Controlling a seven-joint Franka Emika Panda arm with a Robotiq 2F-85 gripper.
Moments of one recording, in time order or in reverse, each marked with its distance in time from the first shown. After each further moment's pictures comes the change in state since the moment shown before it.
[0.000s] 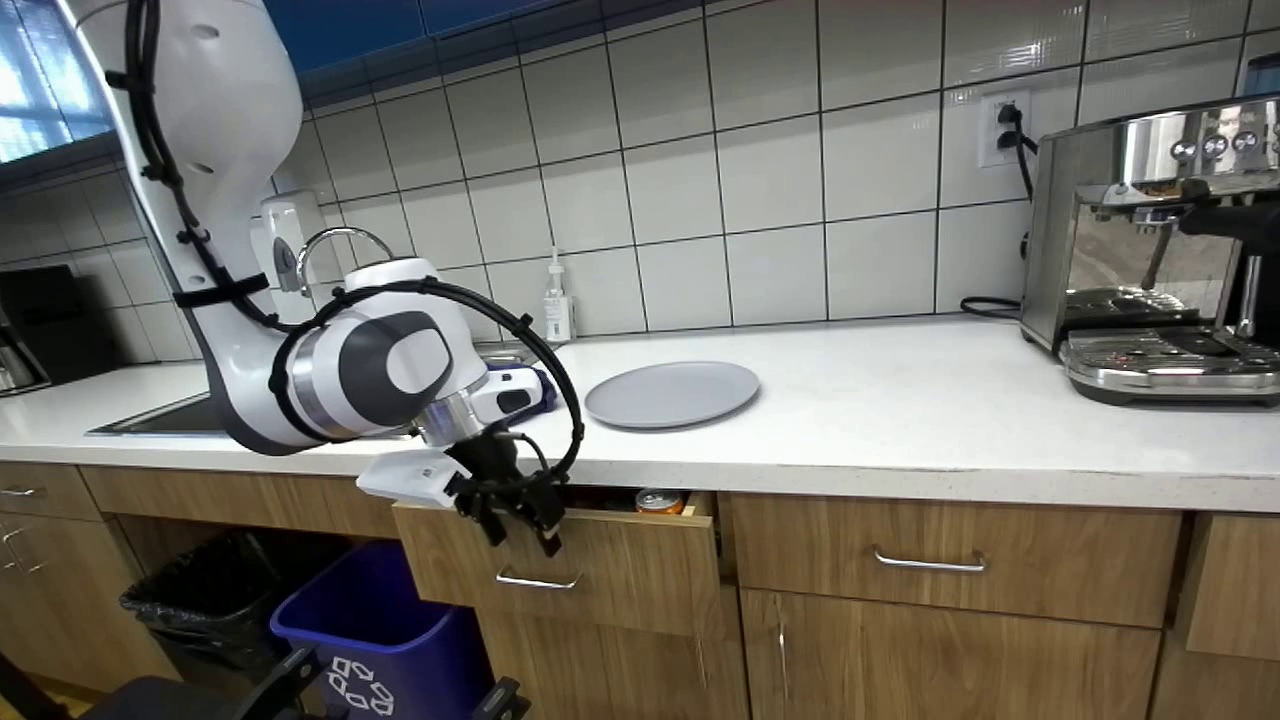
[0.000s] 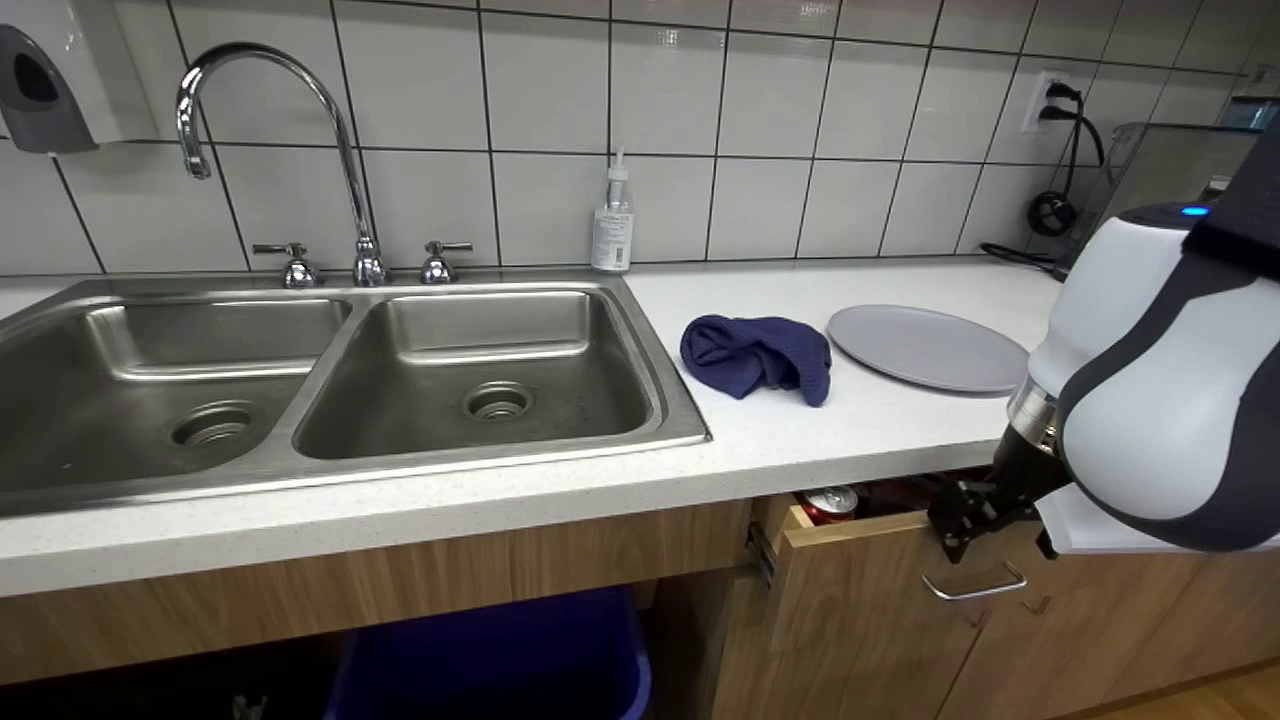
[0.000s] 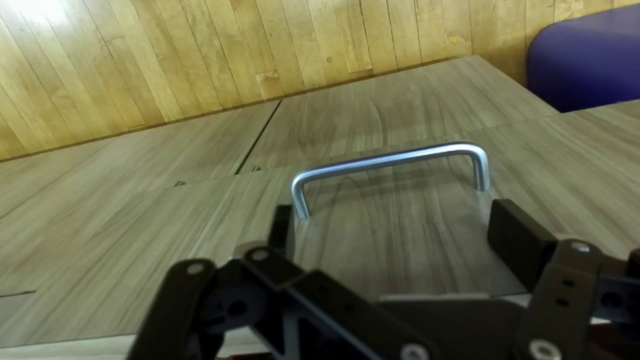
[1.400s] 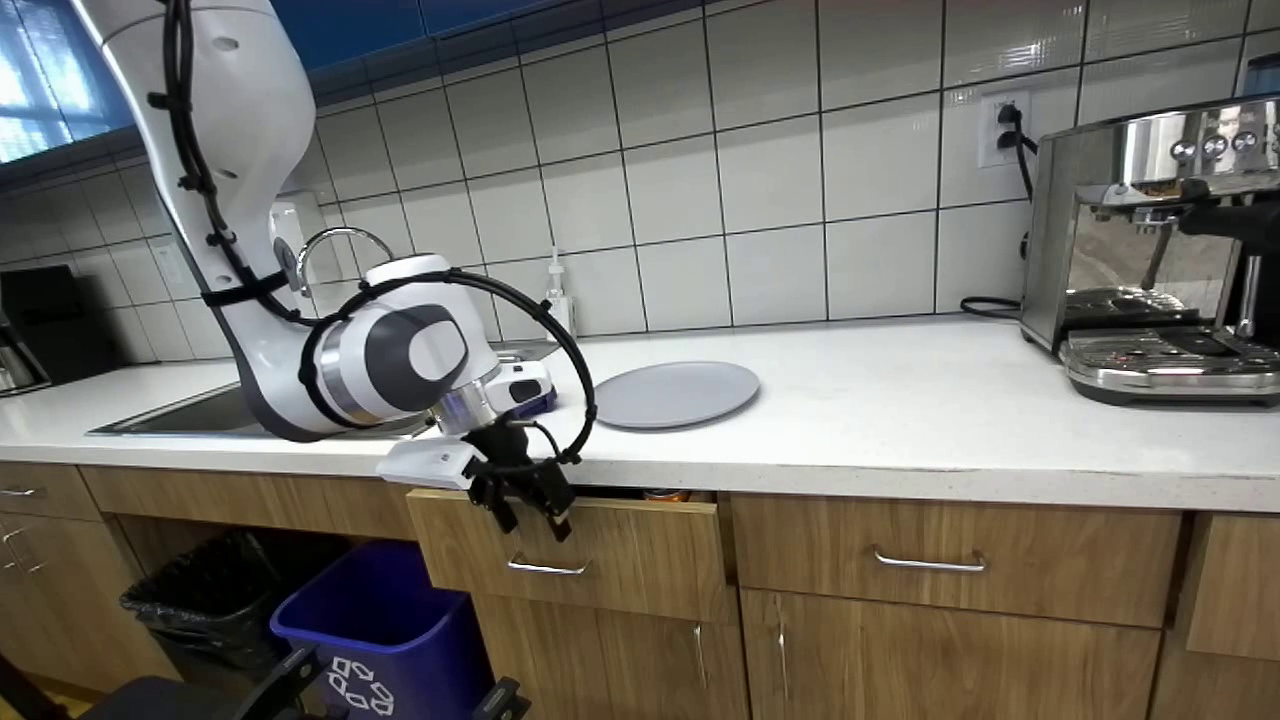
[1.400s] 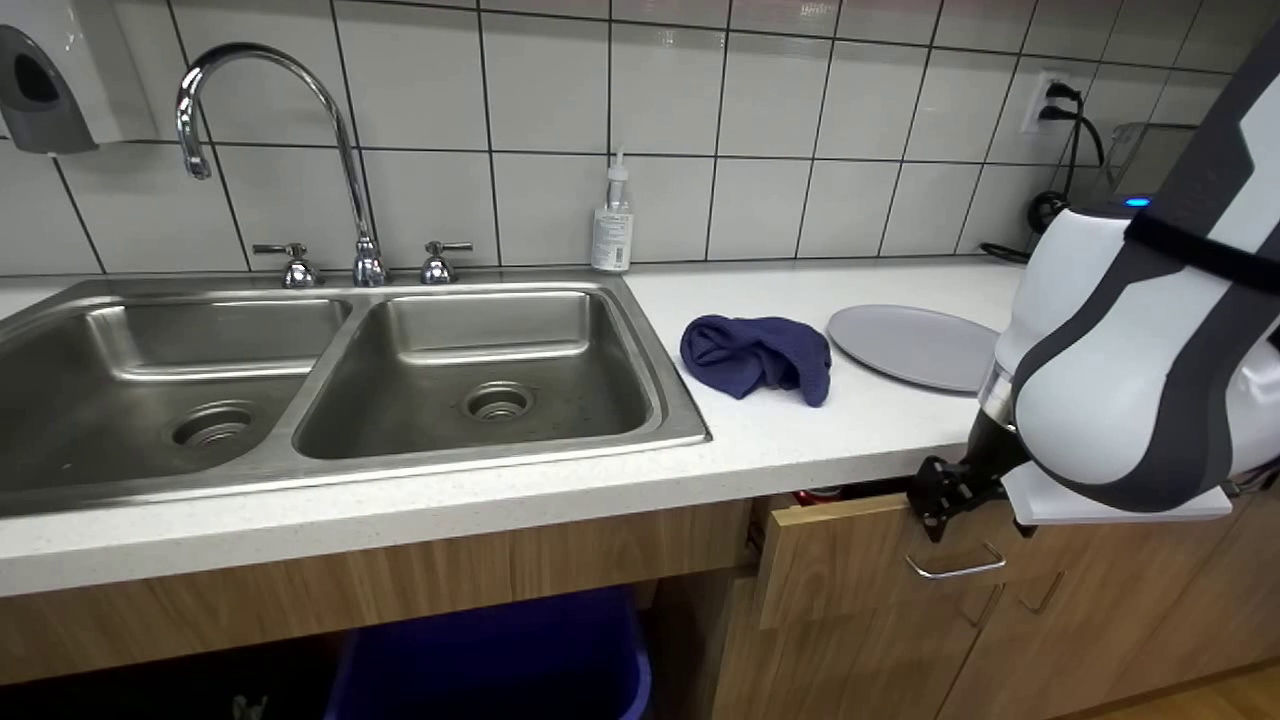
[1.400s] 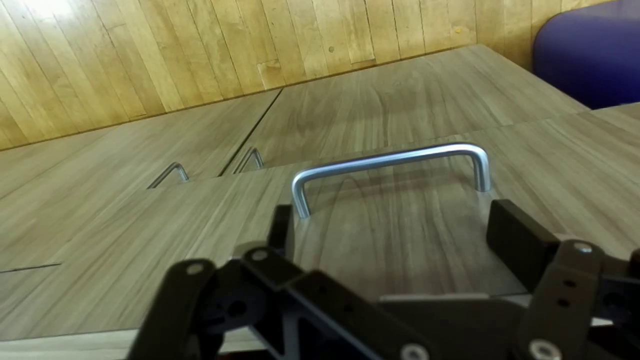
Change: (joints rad) arm 0.016 0.034 -0.019 0.084 -0.002 -0.063 0.000
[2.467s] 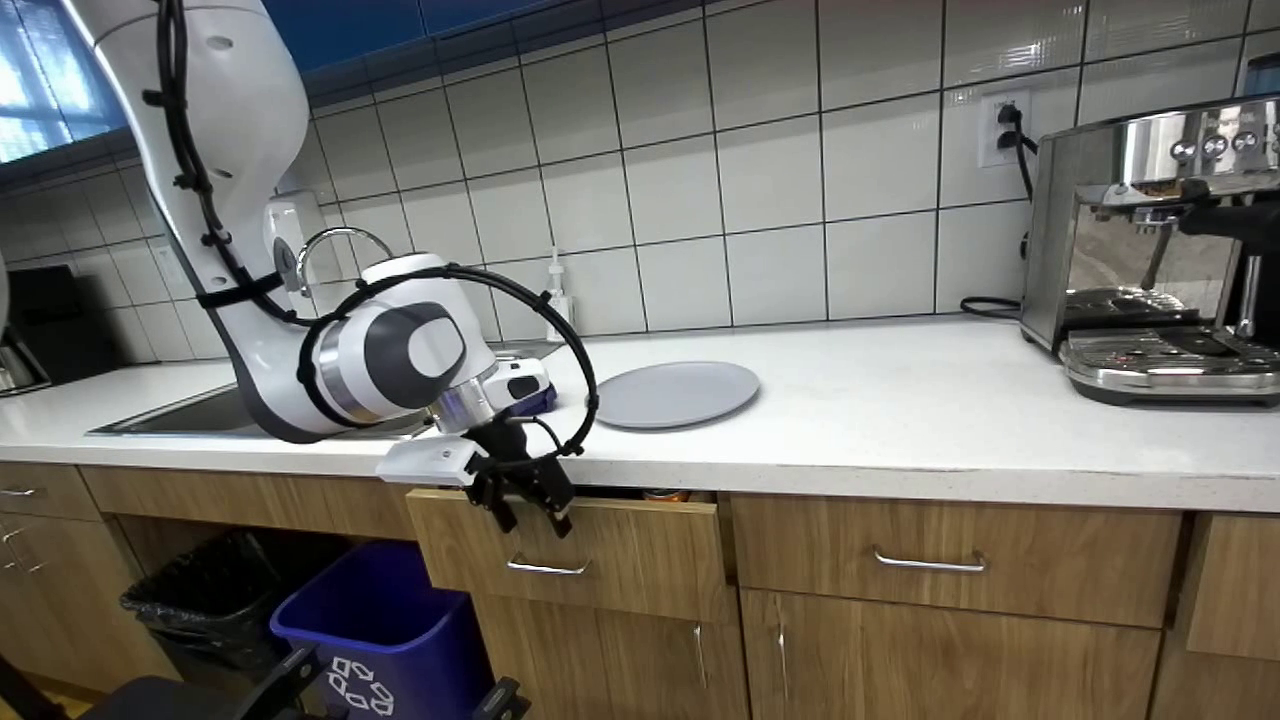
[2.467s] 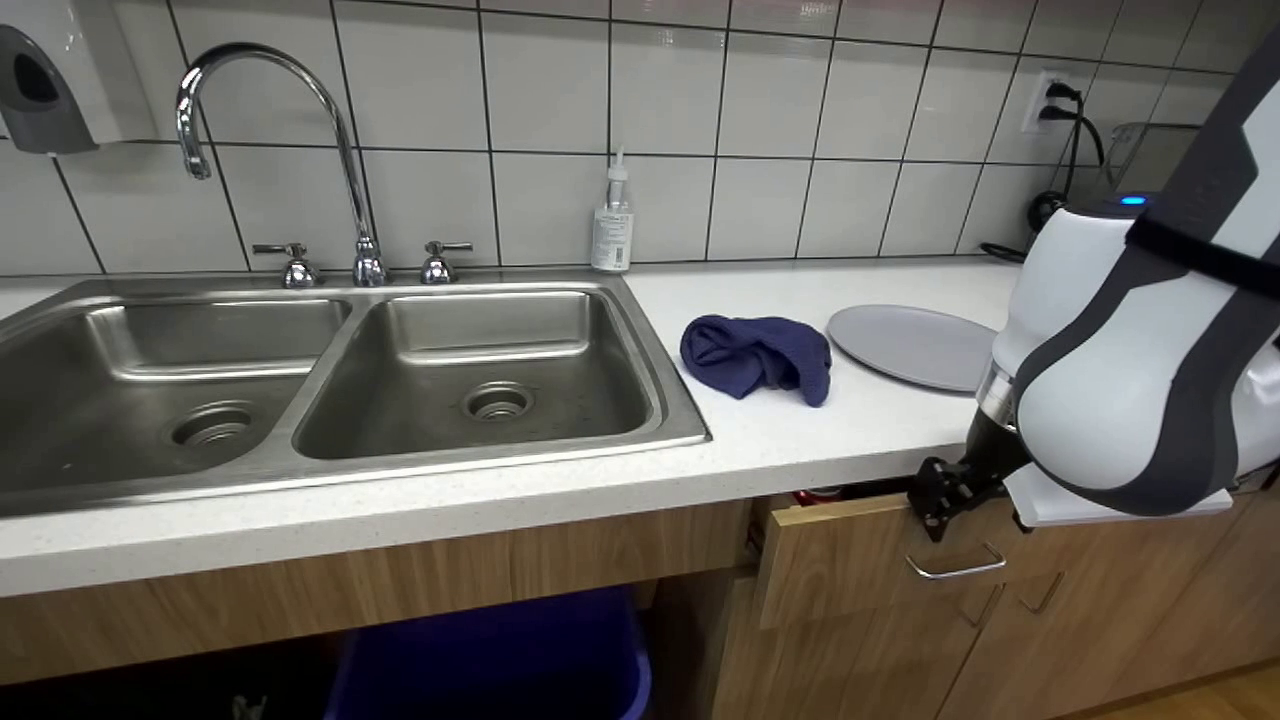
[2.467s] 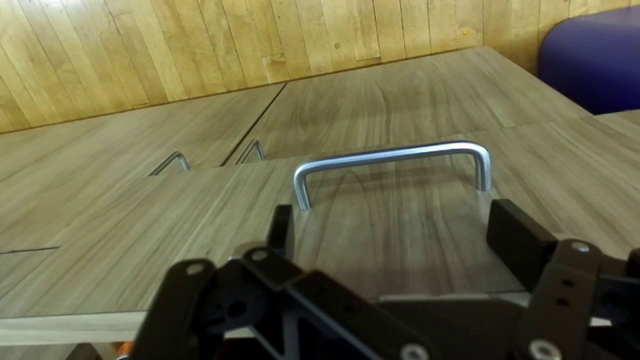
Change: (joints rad) arm 0.042 0.002 -0.037 -0.001 -0.019 -0.002 -0.012
